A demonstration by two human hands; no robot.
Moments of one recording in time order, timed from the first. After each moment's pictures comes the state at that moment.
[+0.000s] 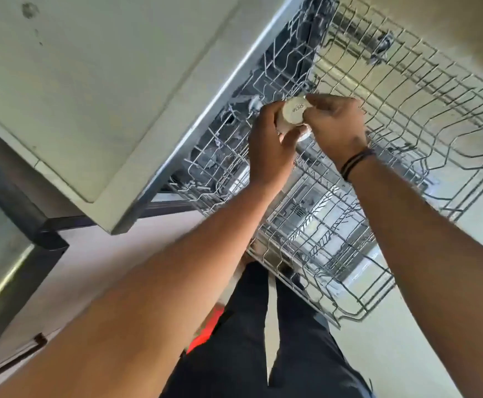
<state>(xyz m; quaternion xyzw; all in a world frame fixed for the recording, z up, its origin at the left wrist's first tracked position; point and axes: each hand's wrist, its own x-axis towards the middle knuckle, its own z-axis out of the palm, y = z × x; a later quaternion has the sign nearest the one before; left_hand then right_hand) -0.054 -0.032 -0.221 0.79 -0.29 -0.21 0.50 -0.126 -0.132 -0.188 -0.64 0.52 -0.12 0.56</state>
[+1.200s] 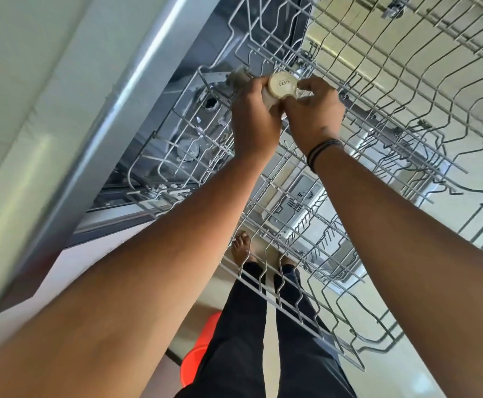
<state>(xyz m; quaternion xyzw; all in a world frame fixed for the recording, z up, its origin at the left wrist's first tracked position) -0.010 -0.069 -0.325 0.84 -0.33 -0.11 0.42 -0.090 -0.129 -0.286 -0.64 0.60 -0.13 0.46</state>
